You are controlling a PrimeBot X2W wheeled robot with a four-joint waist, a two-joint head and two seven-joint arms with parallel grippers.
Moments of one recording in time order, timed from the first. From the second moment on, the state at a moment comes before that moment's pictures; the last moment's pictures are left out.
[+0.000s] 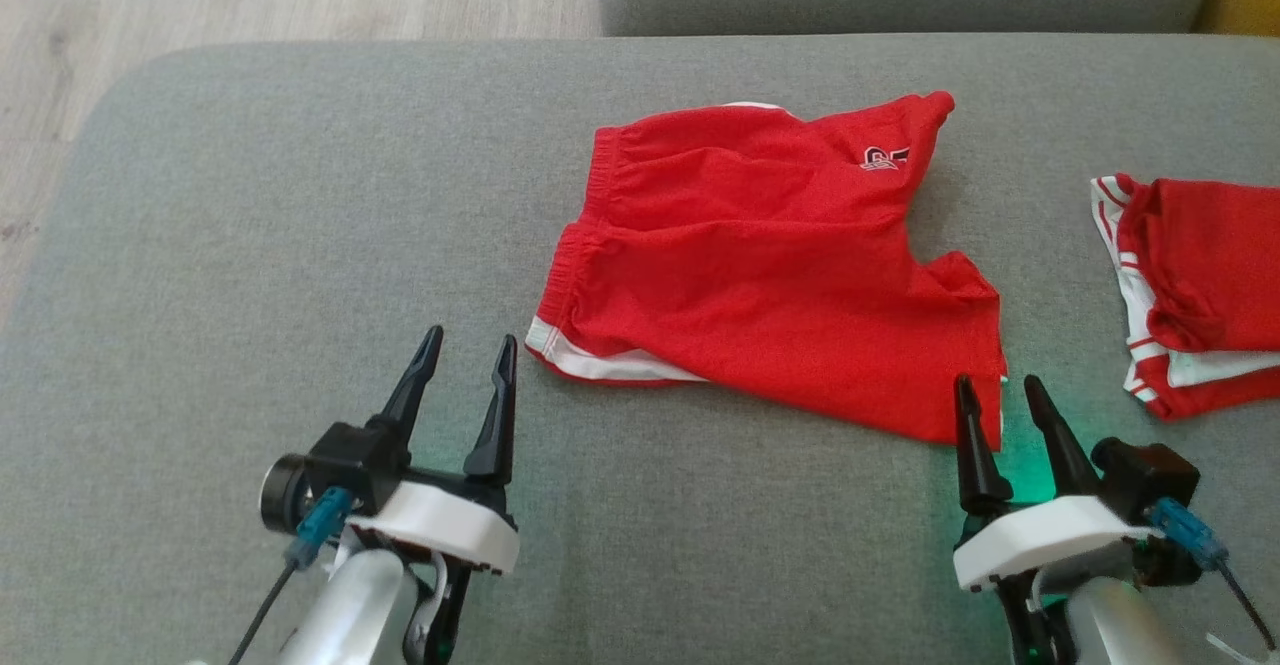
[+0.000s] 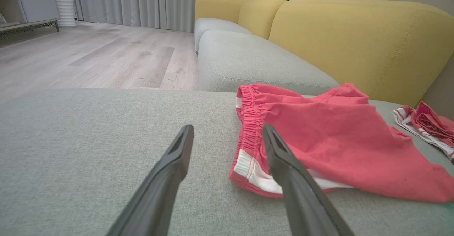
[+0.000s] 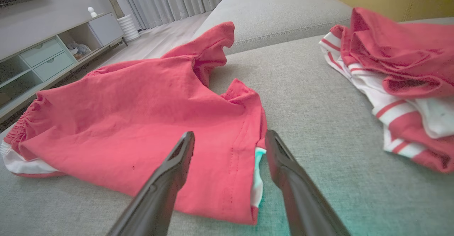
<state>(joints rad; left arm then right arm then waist) -0.26 0.12 -0.41 0.44 -0.37 -0.02 -0.25 -0.11 -0.05 0.04 0.49 0.24 0.13 -0.25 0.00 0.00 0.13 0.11</state>
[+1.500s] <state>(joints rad) -0.24 0.06 -0.33 0.45 -0.30 -0.07 -0.25 -0.15 -0.05 0.12 0.58 0.27 0.13 -0.25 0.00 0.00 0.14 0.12</state>
